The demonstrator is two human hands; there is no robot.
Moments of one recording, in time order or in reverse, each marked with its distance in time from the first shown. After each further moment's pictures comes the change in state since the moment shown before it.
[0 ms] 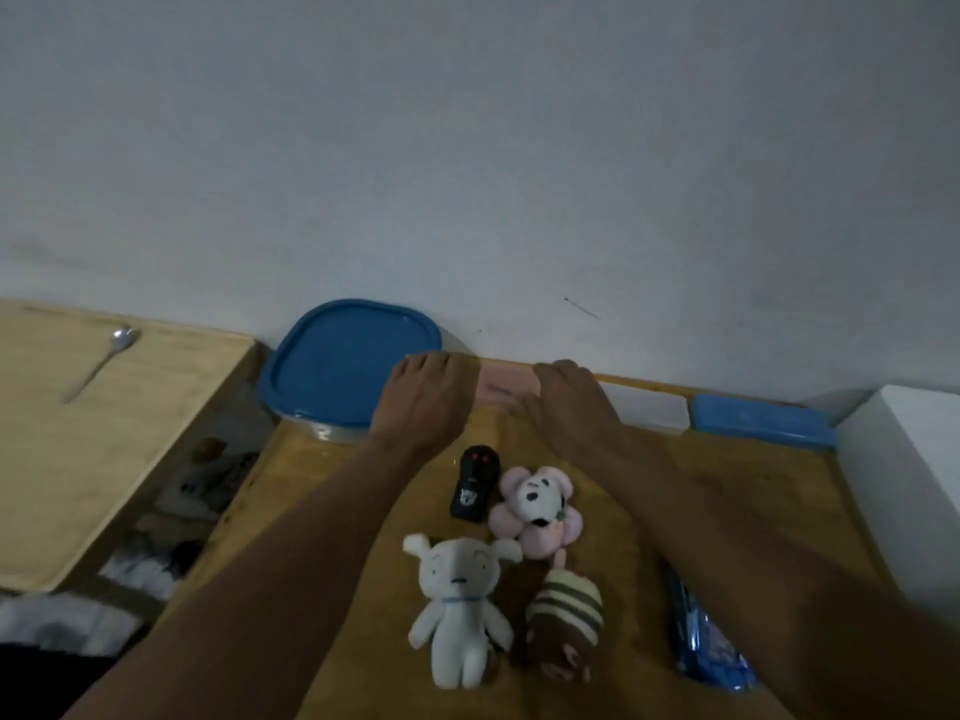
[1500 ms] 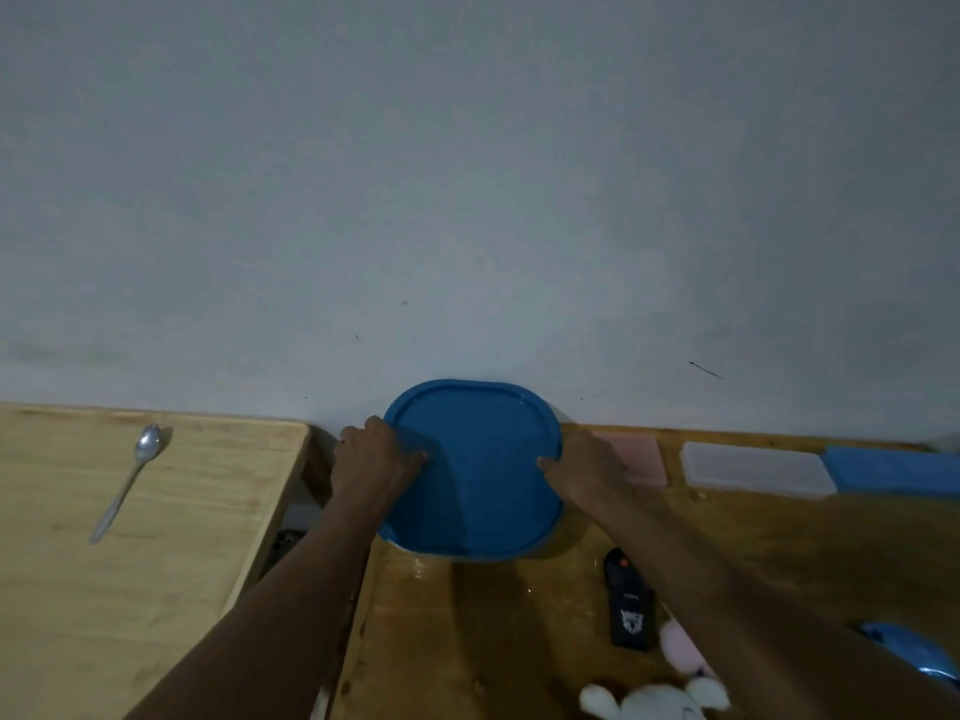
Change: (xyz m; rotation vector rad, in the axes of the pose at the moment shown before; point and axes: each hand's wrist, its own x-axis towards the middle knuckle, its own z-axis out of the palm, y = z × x) left_hand 0.039 -0.236 0.022 -0.309 -0.325 -0.594; right_hand 0.105 -0.137 0.074 0.277 -0.184 0.549
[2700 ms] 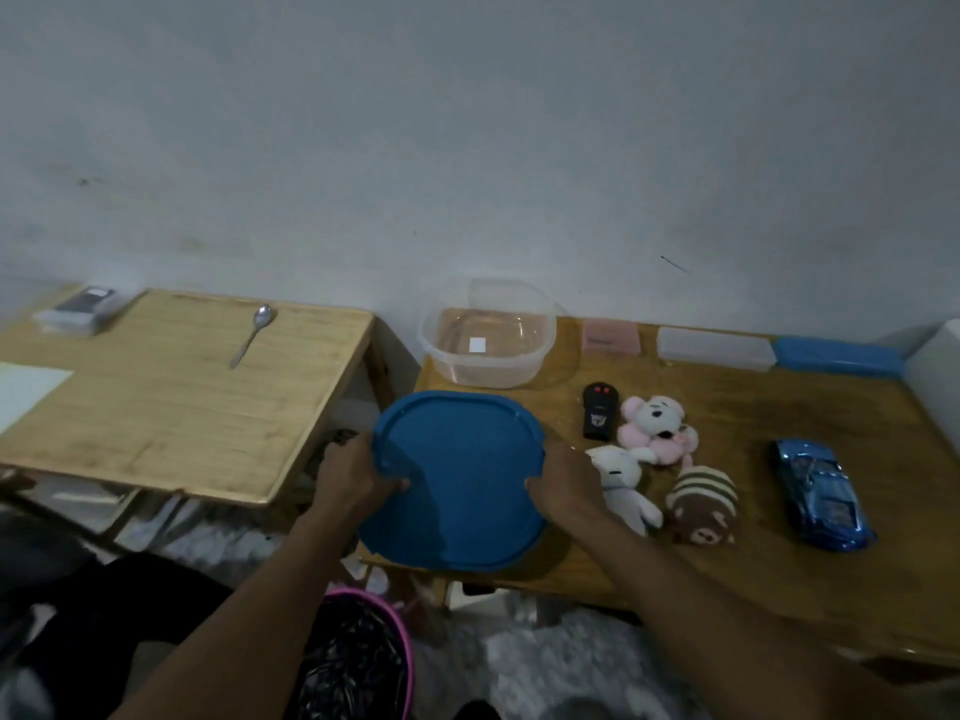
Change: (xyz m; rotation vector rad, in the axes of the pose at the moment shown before) left_hand -0.269 -0.124 0.010 -0.092 -0.054 0.020; right_hand -0.247 0.077 0.073 -0.067 0.030 -0.201
